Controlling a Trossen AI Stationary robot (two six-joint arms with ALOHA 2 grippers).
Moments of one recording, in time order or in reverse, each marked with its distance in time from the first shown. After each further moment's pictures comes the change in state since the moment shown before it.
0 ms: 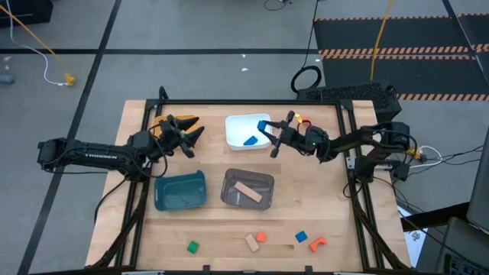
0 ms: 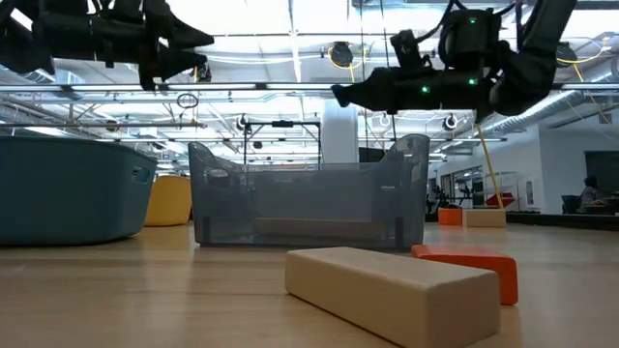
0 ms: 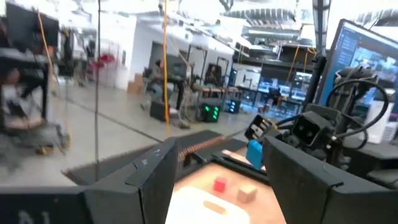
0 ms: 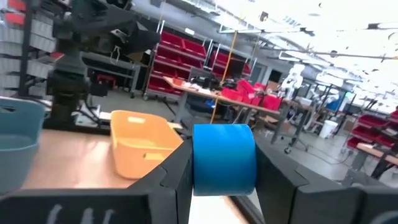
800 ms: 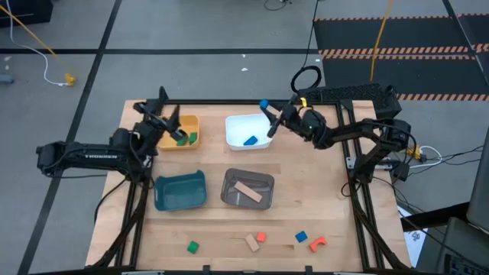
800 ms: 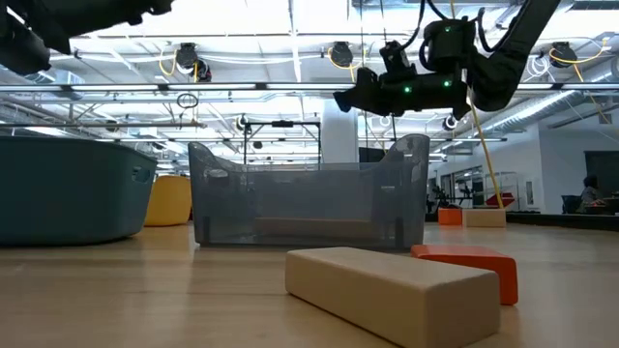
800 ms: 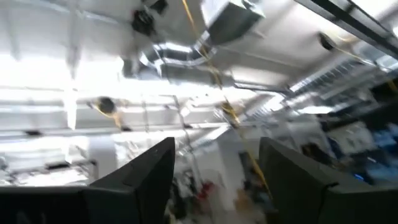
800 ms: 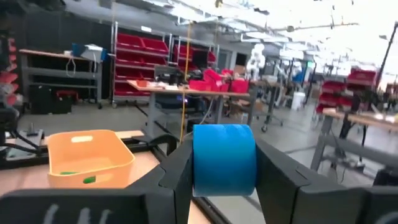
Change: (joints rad) left arm 0.092 -0.003 0.003 0.561 -0.013 0.808; right arm -0.169 0.000 0.114 -0.121 0.000 0.189
